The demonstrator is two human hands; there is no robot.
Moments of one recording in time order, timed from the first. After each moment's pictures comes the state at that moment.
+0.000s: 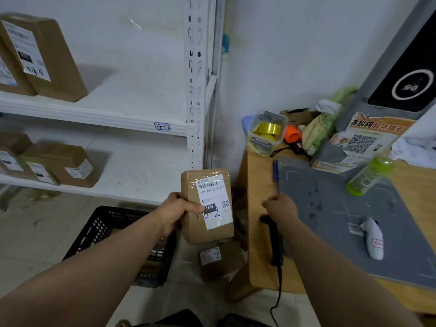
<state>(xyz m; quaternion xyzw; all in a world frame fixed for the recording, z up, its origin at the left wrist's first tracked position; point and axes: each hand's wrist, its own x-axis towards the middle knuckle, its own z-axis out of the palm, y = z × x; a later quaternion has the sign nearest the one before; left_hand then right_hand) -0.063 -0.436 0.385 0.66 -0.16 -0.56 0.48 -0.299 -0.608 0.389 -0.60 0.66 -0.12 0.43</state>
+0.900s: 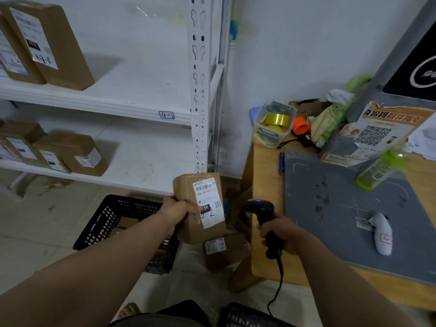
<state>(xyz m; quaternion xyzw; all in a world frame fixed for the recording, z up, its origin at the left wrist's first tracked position) -0.087 -0.421 0.368 0.74 -0.05 -0.48 0.47 -0.337 -0.572 0.362 -0.48 0.52 -0.01 0.70</state>
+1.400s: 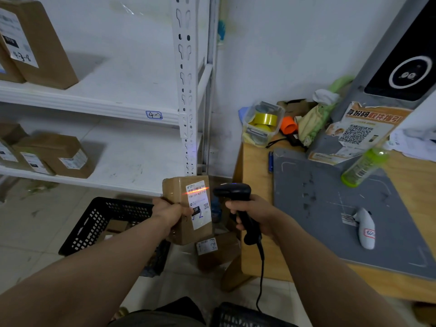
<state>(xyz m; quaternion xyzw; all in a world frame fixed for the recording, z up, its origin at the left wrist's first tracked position) -0.099 -0.432 0.361 0.80 -0.02 -0.41 0.44 -0.301 -0.565 0.402 -0.57 0.40 -0.01 0.72</state>
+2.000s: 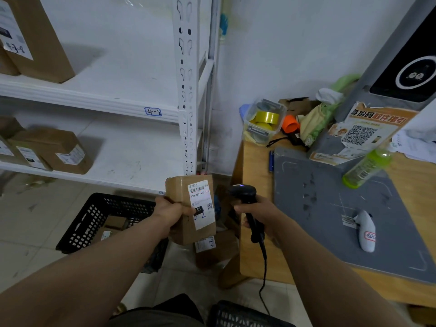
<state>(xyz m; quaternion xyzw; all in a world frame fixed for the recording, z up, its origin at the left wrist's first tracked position) -0.097 -0.437 0.357 0.77 -0.04 -0.45 0.45 -0.305 -0.581 0.384 -0.57 0.49 -0.04 0.66</state>
